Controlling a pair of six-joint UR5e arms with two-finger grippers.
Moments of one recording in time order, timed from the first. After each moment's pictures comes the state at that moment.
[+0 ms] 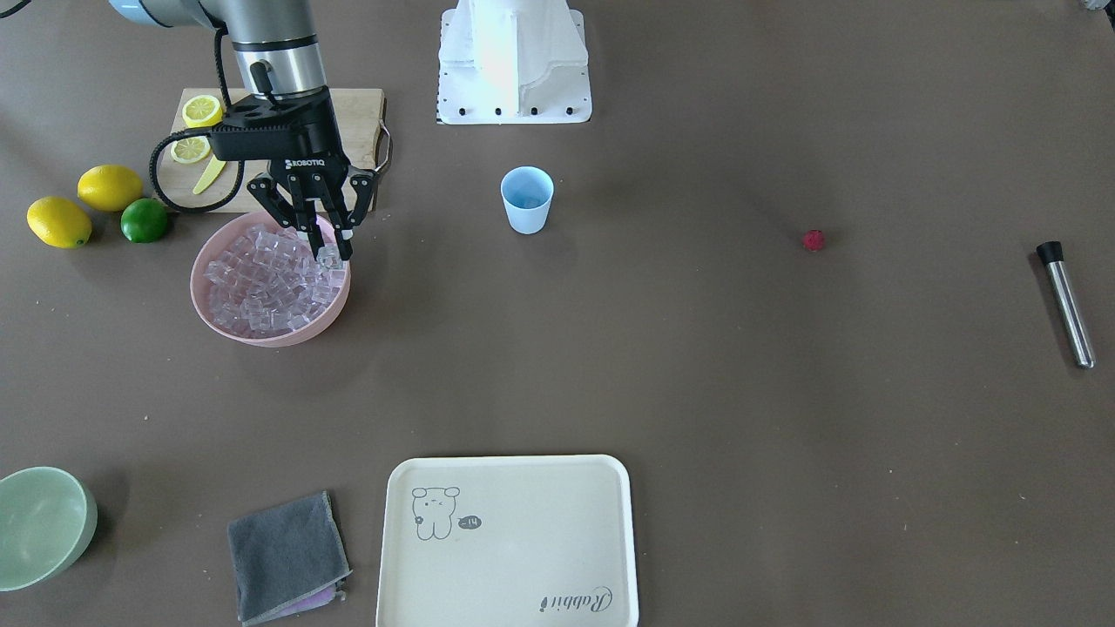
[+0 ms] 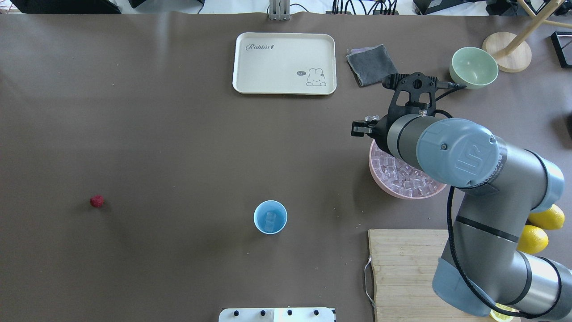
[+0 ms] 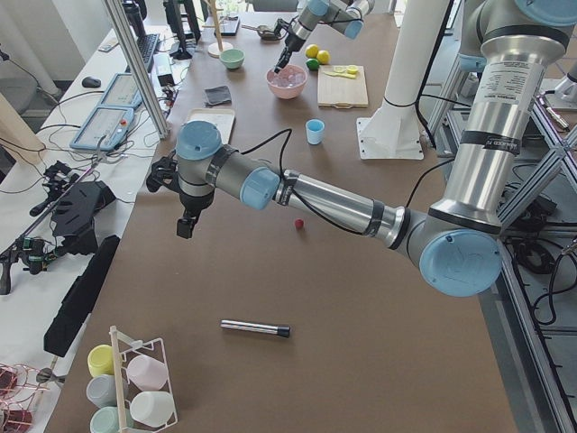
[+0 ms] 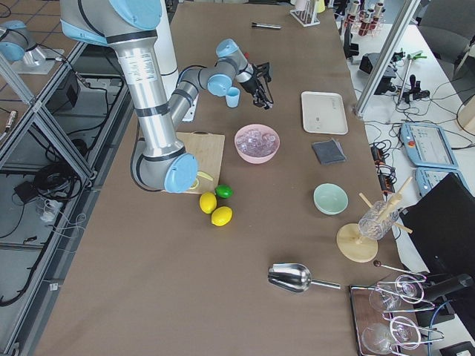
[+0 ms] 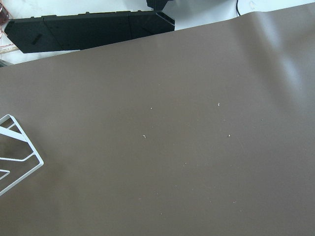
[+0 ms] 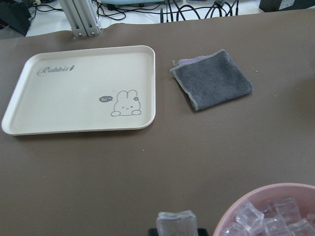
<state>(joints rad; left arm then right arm) -1.51 -1.80 -1.67 -1.74 -2.38 -0.15 0.52 -1.20 2.09 -1.48 1.40 1.26</state>
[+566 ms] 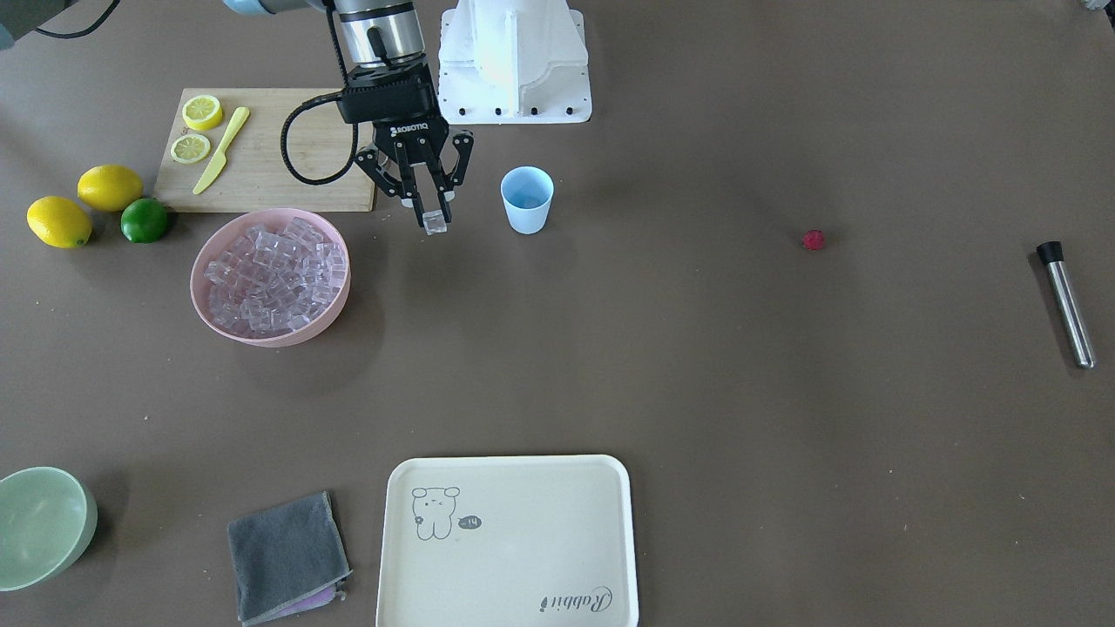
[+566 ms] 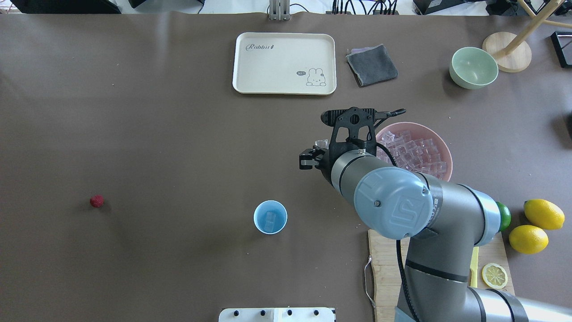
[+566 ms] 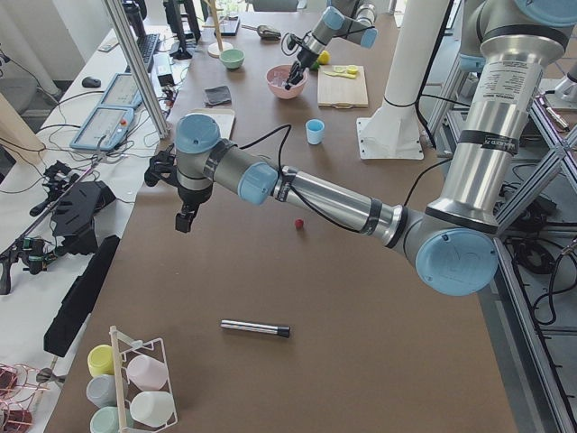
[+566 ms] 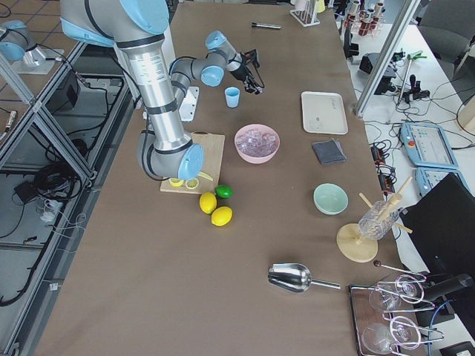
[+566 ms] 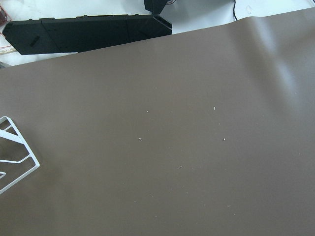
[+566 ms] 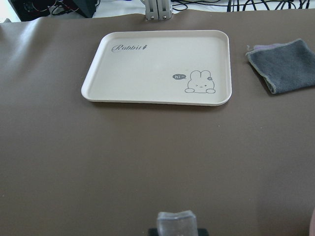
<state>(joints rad) -1.51 -1.81 -1.68 -1.73 -2.38 -0.19 0.33 -1.09 2.04 -1.48 1.25 1.21</state>
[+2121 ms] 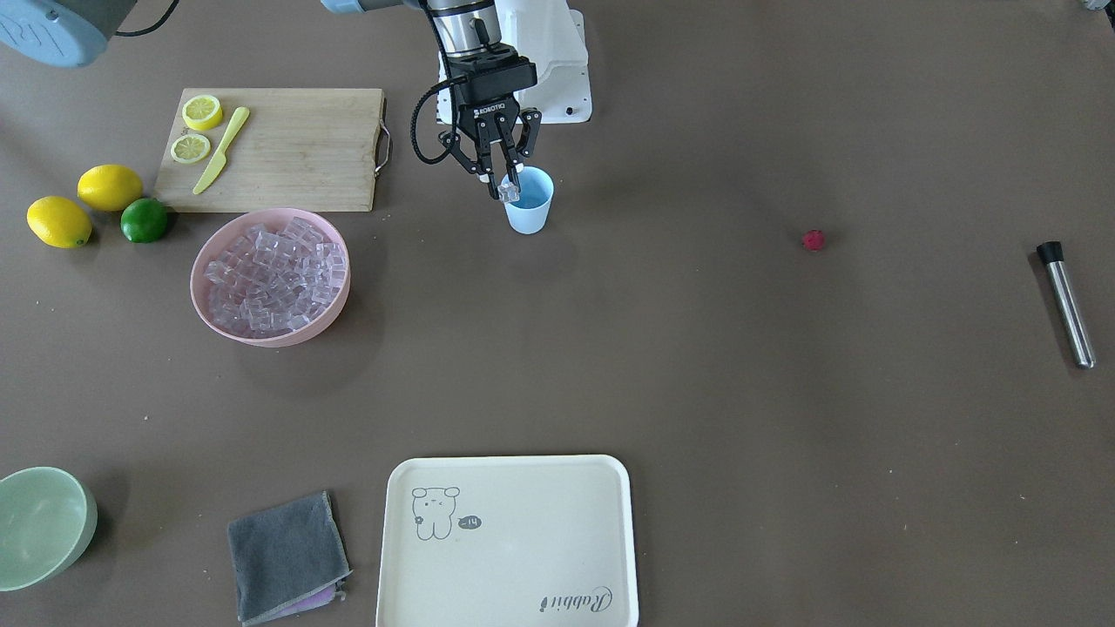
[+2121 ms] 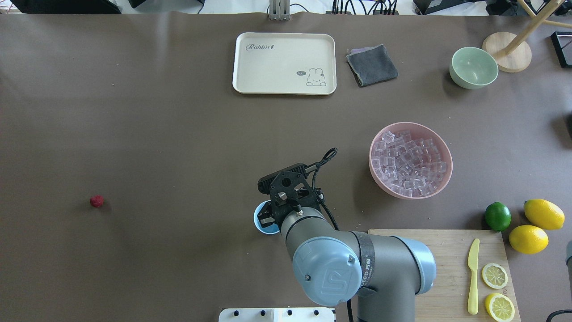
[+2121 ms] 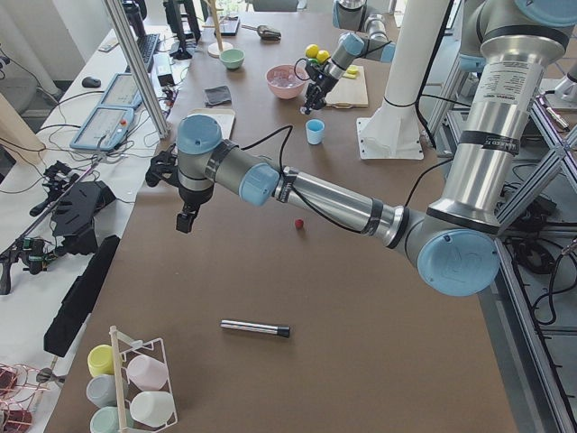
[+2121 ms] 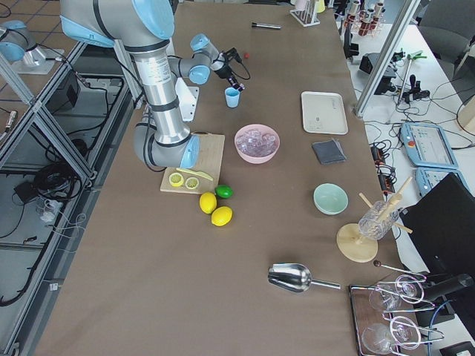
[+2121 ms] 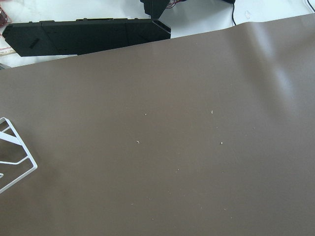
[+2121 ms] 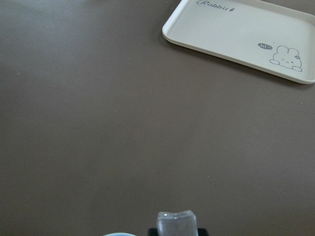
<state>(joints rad) -1.51 -1.80 -1.68 -1.74 -2.38 -0.19 0.17 -1.00 1.92 -1.47 1.15 1.01</state>
